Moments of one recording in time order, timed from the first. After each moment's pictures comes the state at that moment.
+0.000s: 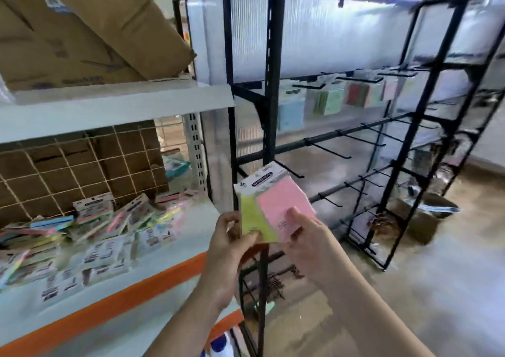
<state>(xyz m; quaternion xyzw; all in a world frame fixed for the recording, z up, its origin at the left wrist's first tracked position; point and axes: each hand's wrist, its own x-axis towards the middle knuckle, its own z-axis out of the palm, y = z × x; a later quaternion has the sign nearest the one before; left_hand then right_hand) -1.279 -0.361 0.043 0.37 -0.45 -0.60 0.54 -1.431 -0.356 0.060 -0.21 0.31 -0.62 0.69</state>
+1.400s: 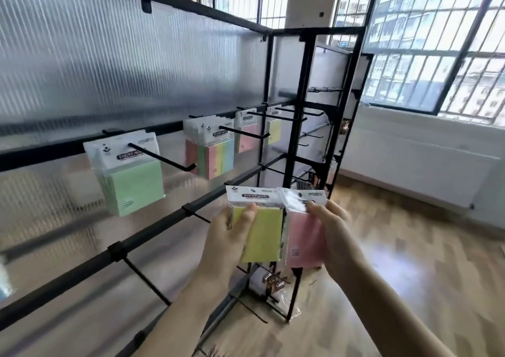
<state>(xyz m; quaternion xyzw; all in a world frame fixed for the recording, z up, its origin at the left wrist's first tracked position) -1.728 -0.655 0.115 0.27 -0.62 -0.60 0.43 -1.885 -0.579 0.122 -0.27 0.59 -0.72 0.27</state>
